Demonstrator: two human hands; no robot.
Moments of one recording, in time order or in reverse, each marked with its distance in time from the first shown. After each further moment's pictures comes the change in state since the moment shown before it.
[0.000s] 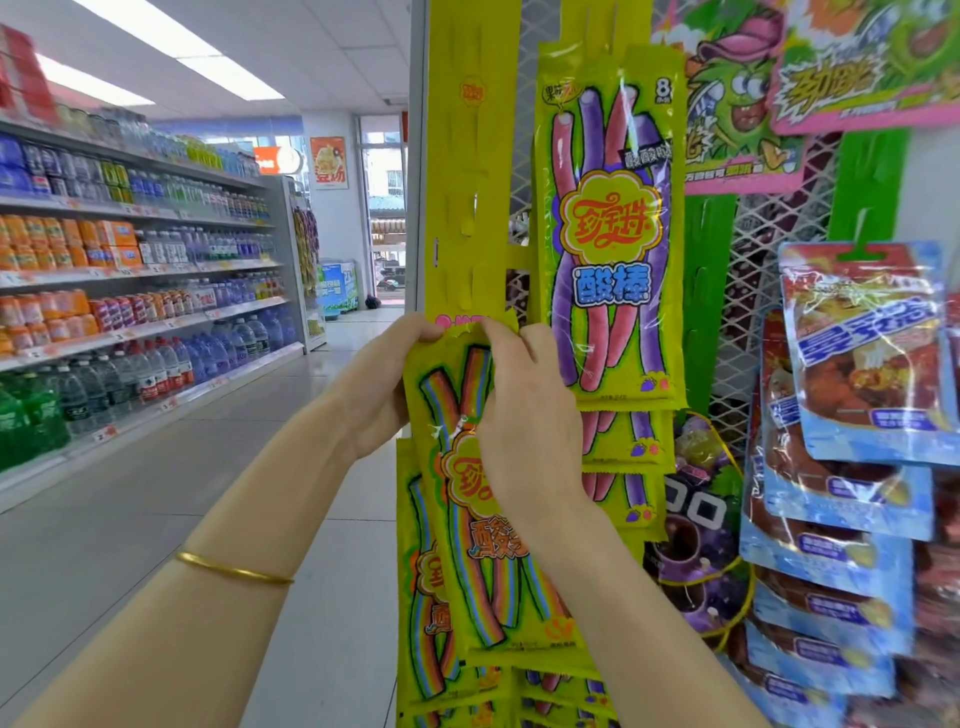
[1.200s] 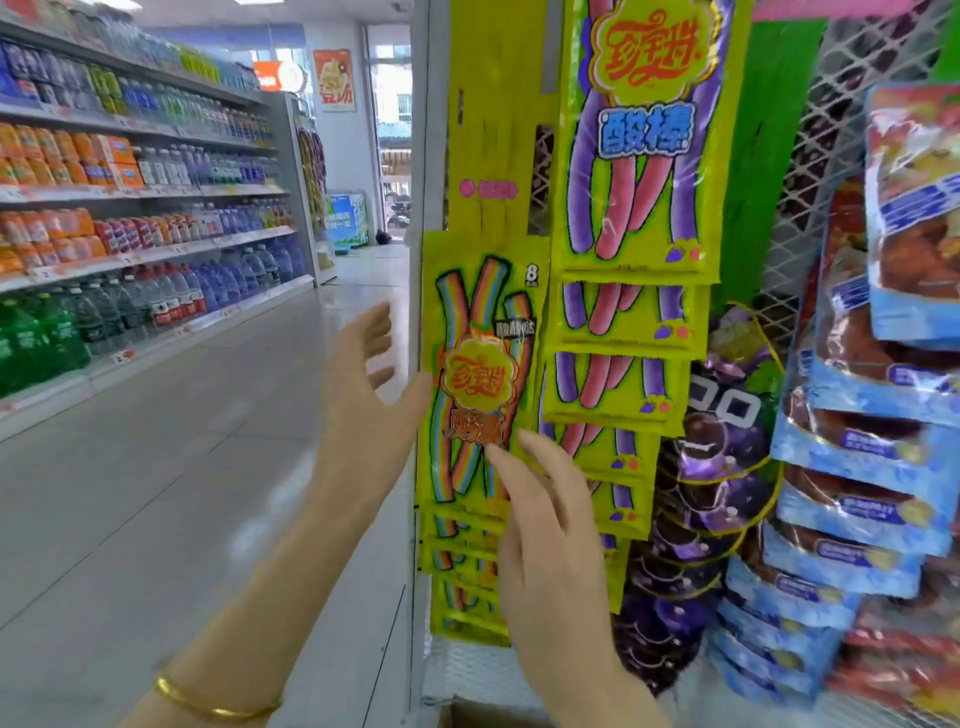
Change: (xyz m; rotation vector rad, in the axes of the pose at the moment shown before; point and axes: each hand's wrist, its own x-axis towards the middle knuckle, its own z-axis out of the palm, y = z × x) left_hand -0.057 -0.110 -0.016 0.451 0.486 0.531; right_hand -0.151 0.059 0.063 0.248 0.170 -0.151
